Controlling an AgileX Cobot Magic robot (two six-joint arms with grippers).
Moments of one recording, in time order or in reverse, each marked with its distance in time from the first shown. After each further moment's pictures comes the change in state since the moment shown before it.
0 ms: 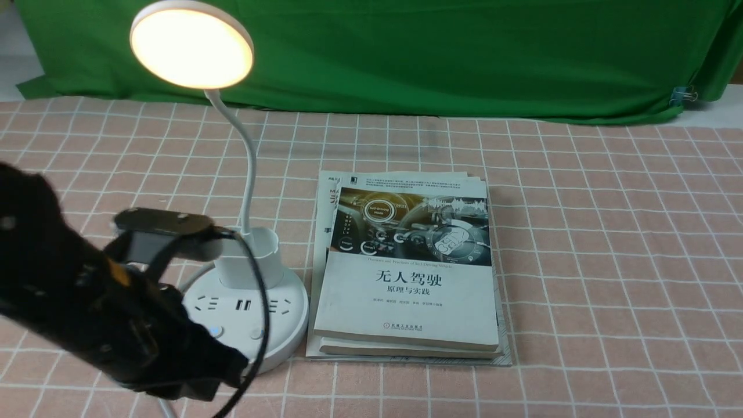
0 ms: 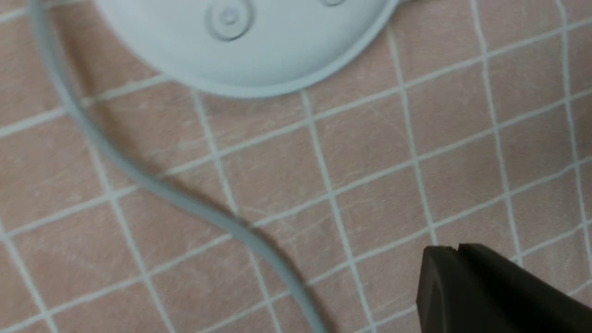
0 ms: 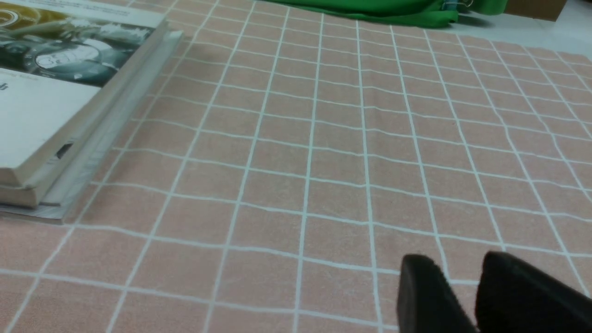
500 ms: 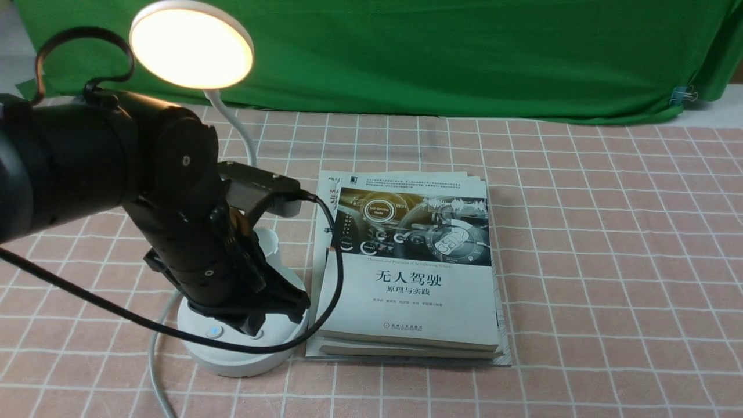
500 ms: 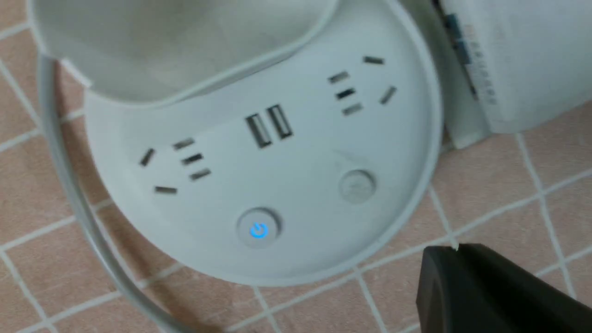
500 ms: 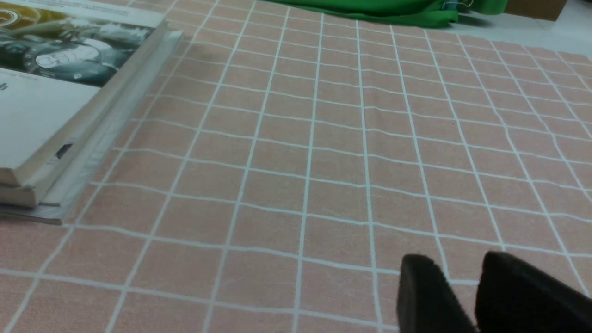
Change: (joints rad) right arm 0.000 0.000 0.000 0.000 0.000 0.000; left arm -0.033 0.295 -0.225 0.177 -0.033 -0.075
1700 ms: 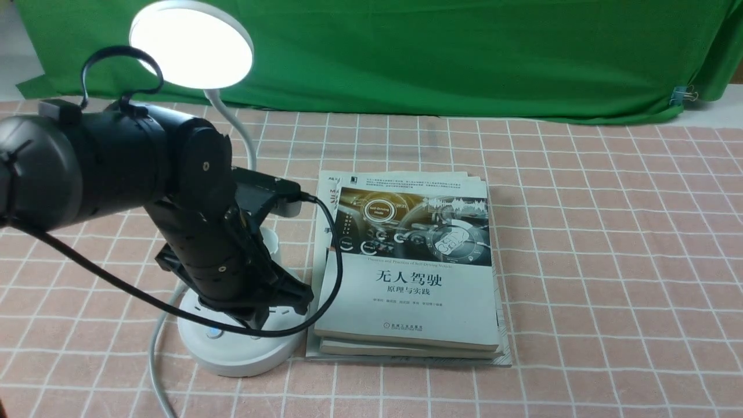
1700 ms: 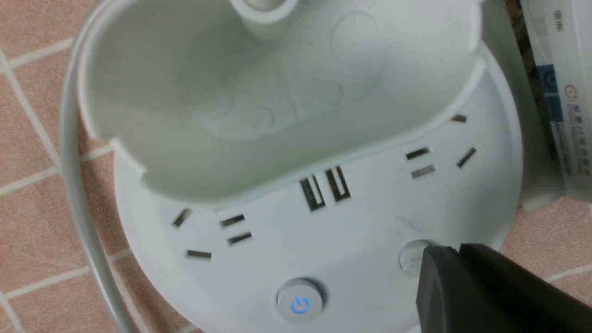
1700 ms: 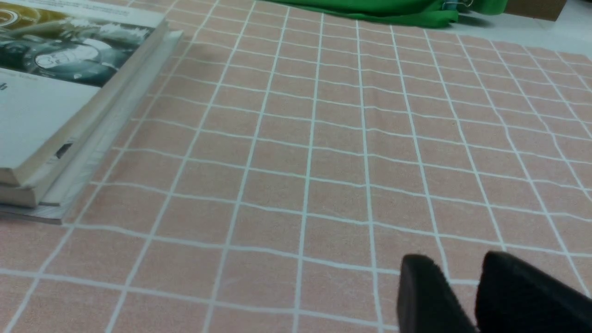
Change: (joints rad) right arm 0.000 0.000 0.000 0.000 0.000 0.000; left arm 0.023 0.101 -0.021 0.002 -0.062 -0.003
